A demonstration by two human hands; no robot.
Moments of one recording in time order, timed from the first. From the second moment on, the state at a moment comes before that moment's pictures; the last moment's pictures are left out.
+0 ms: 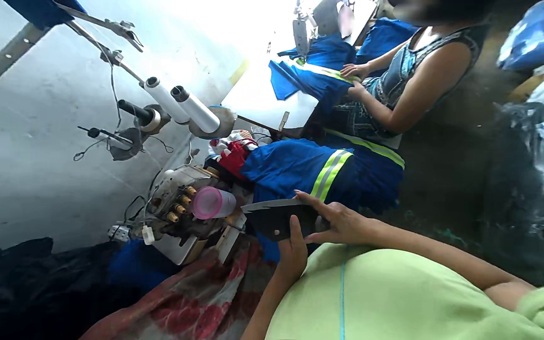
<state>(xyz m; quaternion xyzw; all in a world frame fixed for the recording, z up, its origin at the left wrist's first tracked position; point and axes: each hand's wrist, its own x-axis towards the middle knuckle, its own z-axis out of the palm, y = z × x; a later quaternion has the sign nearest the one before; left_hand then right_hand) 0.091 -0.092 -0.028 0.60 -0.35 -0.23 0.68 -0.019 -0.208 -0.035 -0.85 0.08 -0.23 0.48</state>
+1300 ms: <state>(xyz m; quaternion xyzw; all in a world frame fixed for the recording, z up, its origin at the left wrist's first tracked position) 0.084 -0.101 -0.024 0.61 -0.34 -0.27 0.67 -0.029 -0.217 -0.028 -0.83 0.10 -0.17 0.53</state>
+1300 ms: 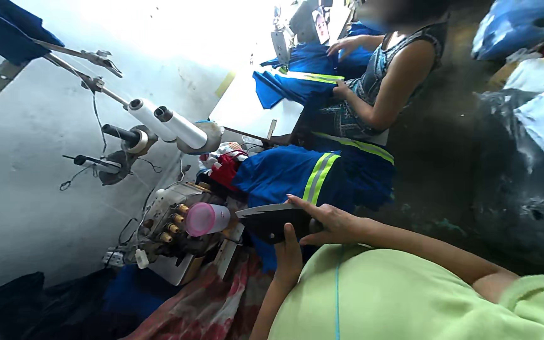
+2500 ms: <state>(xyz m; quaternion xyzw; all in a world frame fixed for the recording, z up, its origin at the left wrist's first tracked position) 0.100 -0.116 -0.026 0.57 -0.32 -0.36 0.66 -0.042 -0.224 -0.018 -0.67 0.18 -0.18 0.70</state>
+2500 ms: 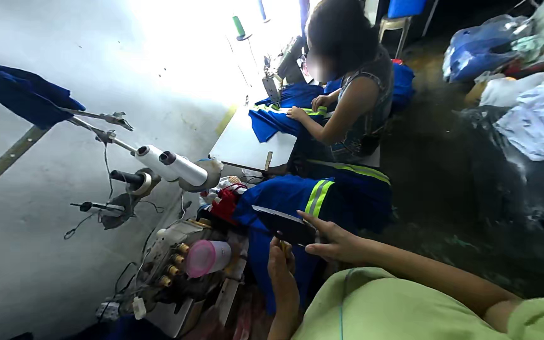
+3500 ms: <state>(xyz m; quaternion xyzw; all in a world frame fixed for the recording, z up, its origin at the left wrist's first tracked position) 0.106 -0.102 -0.007 0.54 -0.20 -0.42 0.70 -0.021 -0.219 -0.018 -0.80 0.13 -0.14 0.57</state>
